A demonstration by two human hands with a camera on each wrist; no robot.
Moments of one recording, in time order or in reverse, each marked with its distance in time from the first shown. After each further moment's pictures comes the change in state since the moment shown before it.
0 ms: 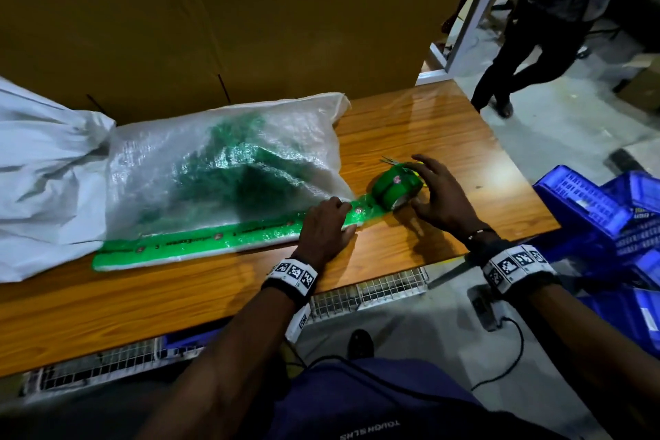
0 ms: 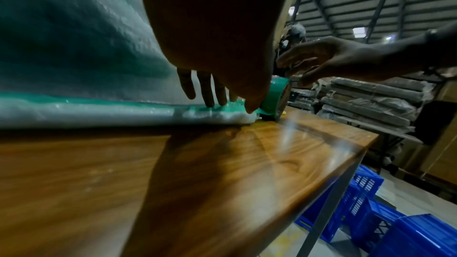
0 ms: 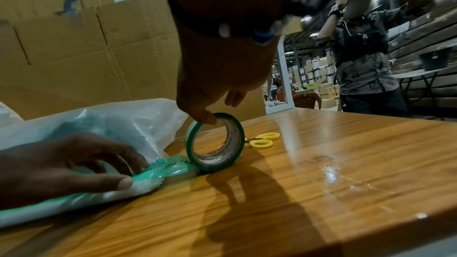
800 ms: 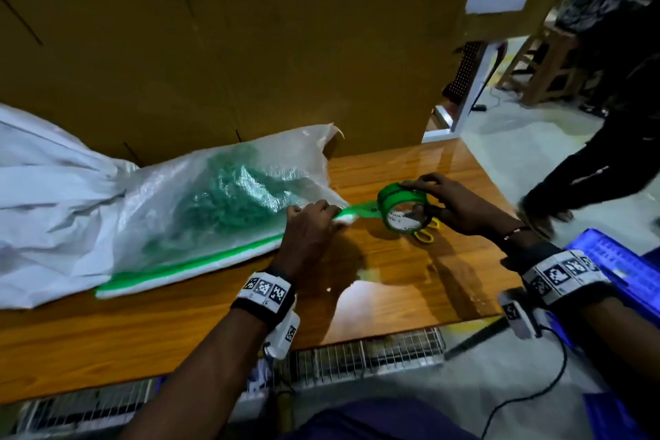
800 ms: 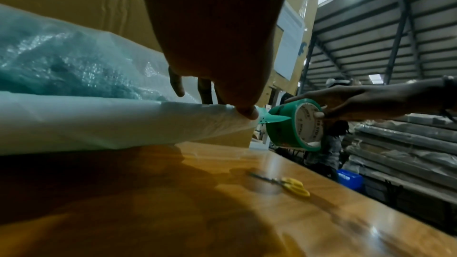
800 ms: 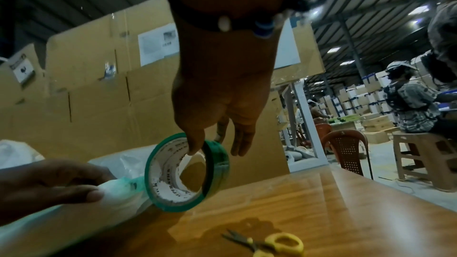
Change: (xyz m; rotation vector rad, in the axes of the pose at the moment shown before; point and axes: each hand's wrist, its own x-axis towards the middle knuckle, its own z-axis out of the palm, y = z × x) left_hand 0.059 -0.007 -0.069 0.129 0.245 -0.032; right_hand 0.078 0.032 -0.087 0.005 -0.276 -0.246
